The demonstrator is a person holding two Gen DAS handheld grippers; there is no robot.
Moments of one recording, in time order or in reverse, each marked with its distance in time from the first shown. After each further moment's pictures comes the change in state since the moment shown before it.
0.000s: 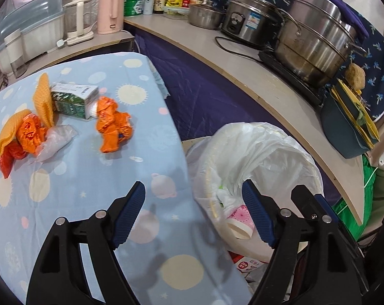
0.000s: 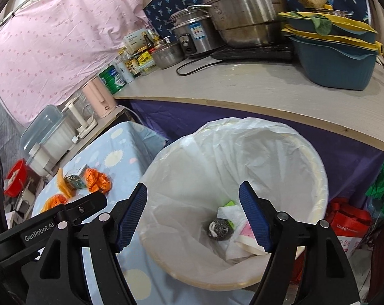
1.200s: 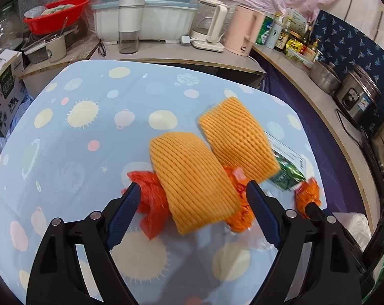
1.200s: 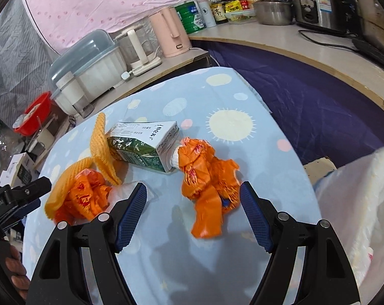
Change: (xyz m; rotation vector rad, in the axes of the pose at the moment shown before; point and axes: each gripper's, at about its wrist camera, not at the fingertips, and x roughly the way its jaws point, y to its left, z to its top) left arm -0.028 0.275 0.043 -0.361 -0.109 0.286; right arm 0.175 0.214 -0.015 -0.275 0.247 0.193
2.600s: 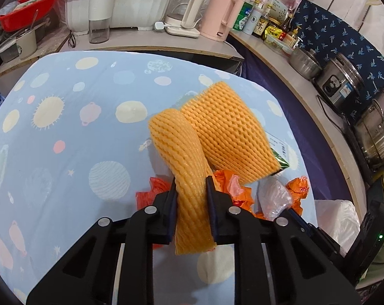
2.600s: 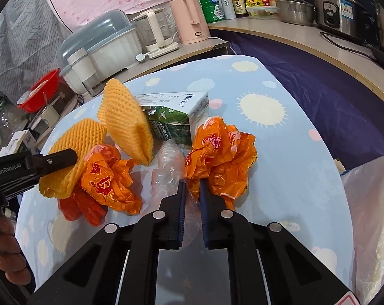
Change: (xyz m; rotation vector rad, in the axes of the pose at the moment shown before) left arm 0.012 -0.013 -0.001 0.056 0.071 -0.149; right arm 0.000 0.028 -0.025 -0.089 0.018 0.012
